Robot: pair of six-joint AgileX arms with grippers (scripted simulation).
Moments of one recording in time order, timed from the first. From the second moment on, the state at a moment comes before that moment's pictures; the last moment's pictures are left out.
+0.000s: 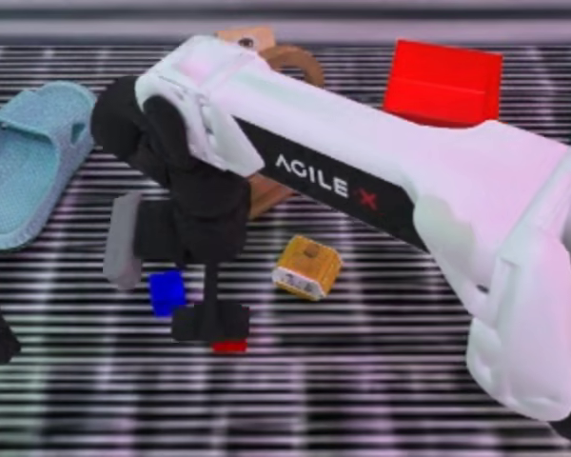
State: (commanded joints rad) left arm 0.00 0.00 0.00 0.00 0.00 0.00; right arm 0.90 2.55 2.42 -1.42 -0.02 -0.67
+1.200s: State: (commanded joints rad) left arm 0.00 0.00 0.00 0.00 0.00 0.00; right arm 0.29 2.31 1.94 -1.22 0.00 -0.89
